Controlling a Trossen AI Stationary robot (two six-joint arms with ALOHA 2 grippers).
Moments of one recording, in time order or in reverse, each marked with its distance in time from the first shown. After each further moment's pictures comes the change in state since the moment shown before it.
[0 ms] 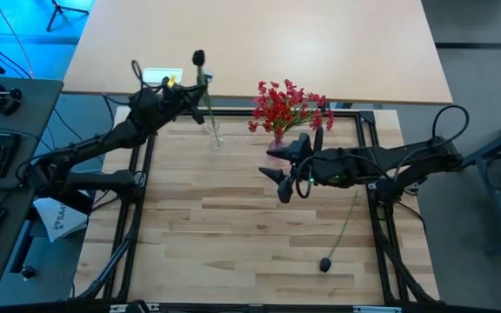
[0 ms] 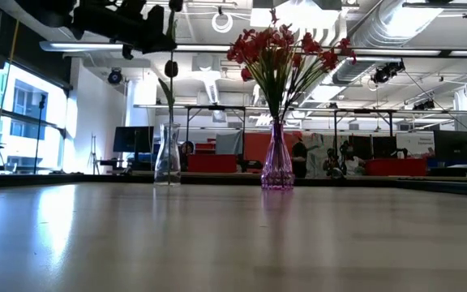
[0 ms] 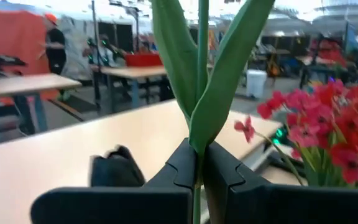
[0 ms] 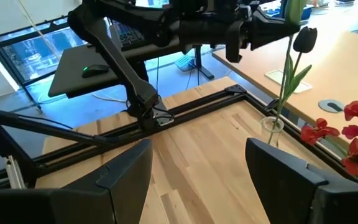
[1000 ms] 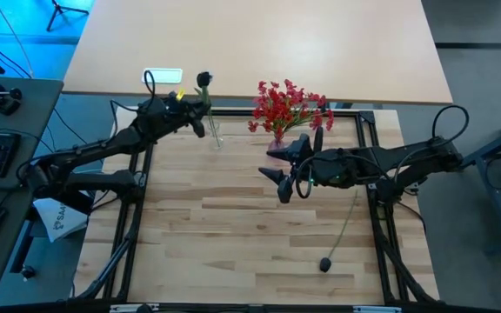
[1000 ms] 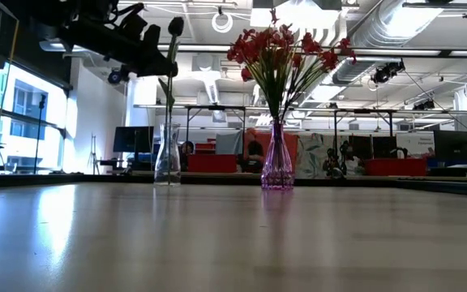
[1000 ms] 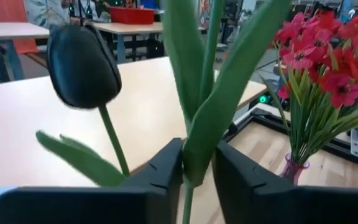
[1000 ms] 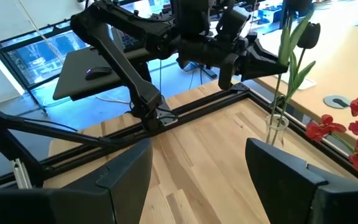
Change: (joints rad) left arm -0.024 -0.020 -0.116 -0.064 0.030 -0.080; right arm 0.006 0.000 0.000 0.002 -0.004 0.029
